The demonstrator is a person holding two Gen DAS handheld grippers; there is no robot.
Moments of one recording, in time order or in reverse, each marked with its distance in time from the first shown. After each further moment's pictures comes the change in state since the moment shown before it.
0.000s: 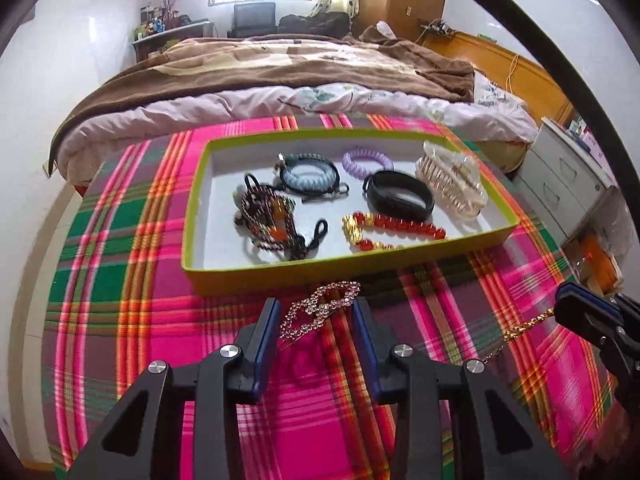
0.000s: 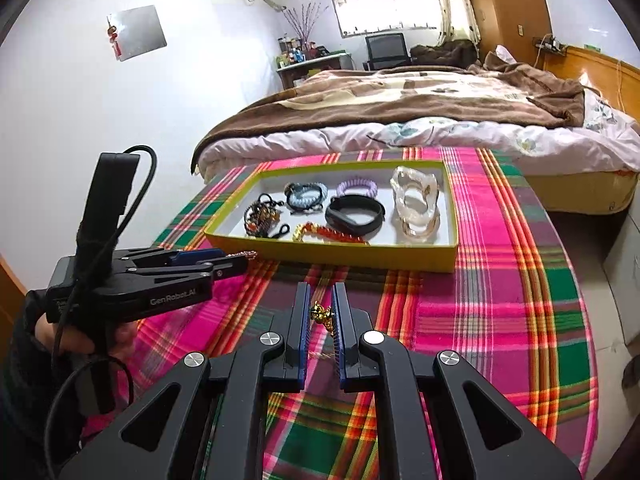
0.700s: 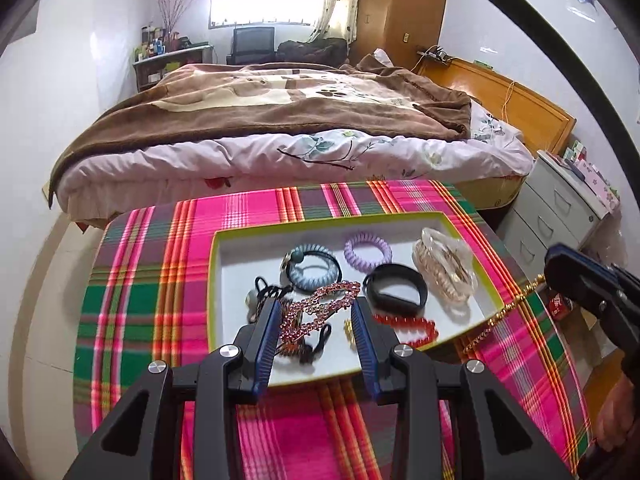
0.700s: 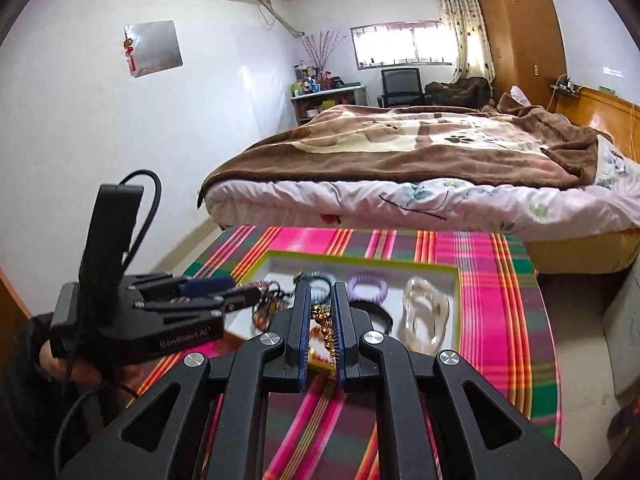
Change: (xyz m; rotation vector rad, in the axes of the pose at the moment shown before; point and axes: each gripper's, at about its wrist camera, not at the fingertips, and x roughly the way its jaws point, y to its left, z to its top) left arm -0.011 0.009 0.073 -0.008 -0.076 -0.019; right arm 0.017 0.006 0.092 -0.065 -0.090 0.003
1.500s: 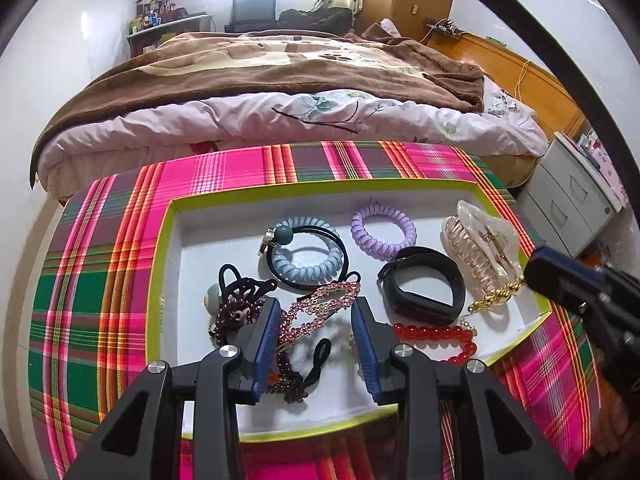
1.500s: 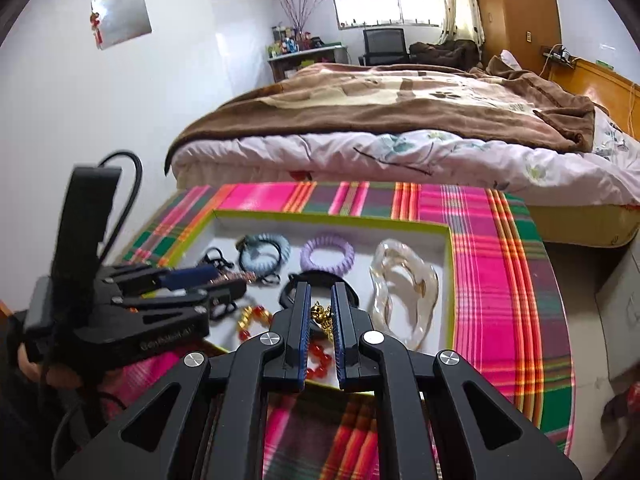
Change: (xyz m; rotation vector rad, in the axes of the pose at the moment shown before) left arm 0.076 -0.004 -0.005 -0.011 0.111 0.005; right arm 0.062 -0.036 -0.028 0.022 0.165 -0.057
